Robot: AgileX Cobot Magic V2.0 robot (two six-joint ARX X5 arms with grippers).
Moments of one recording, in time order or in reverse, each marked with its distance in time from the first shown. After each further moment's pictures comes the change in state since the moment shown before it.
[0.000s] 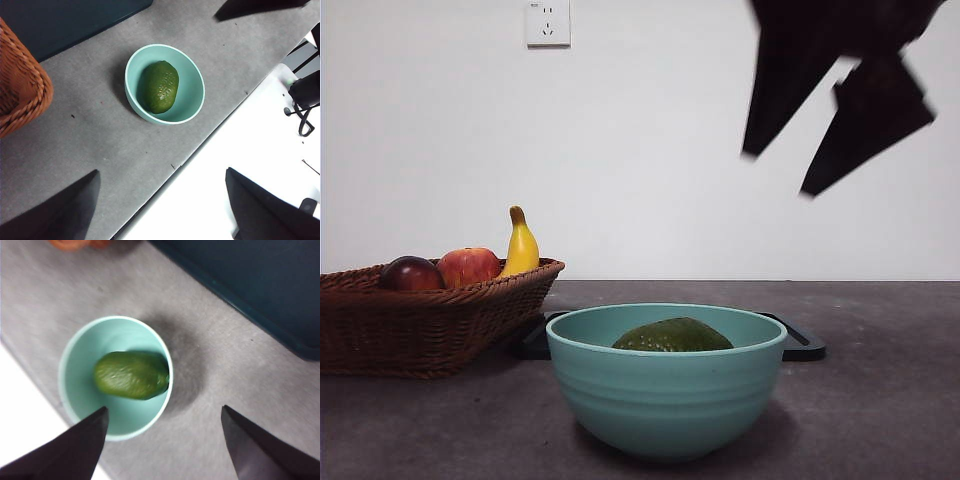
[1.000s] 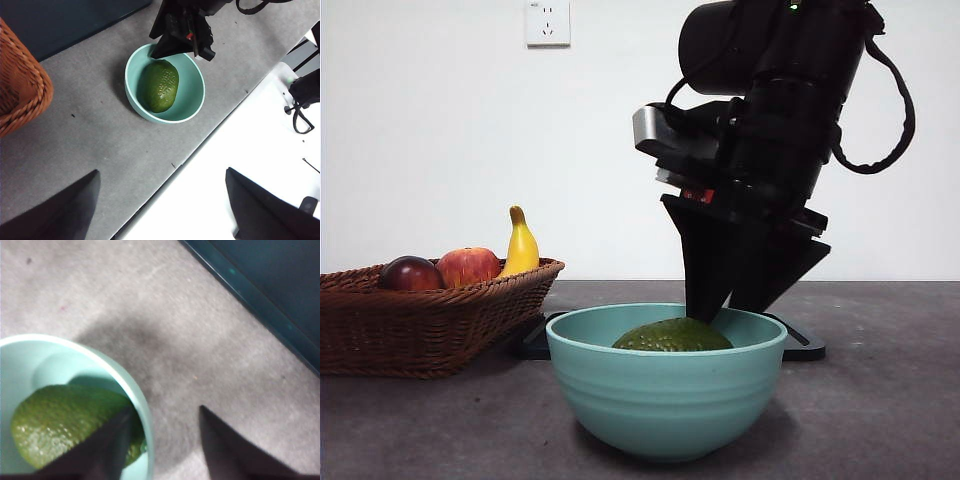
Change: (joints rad) left arm 0.000 0.000 0.000 -0.003 0.000 0.006; right arm 0.100 0.315 0.002 0.190 0.116 -0.005
